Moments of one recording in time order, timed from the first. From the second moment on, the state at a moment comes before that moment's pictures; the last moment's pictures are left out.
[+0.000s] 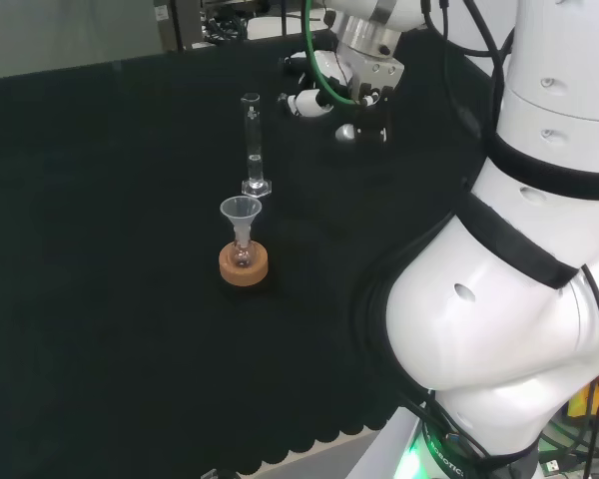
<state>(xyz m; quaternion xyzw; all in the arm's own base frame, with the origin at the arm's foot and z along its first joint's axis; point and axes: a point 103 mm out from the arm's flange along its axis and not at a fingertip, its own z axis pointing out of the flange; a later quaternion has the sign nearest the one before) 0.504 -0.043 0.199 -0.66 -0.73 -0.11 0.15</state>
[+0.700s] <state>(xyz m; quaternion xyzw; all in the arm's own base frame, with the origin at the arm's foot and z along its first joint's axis) 0.521 -0.025 0.146 -0.62 -0.72 -0.20 0.24</state>
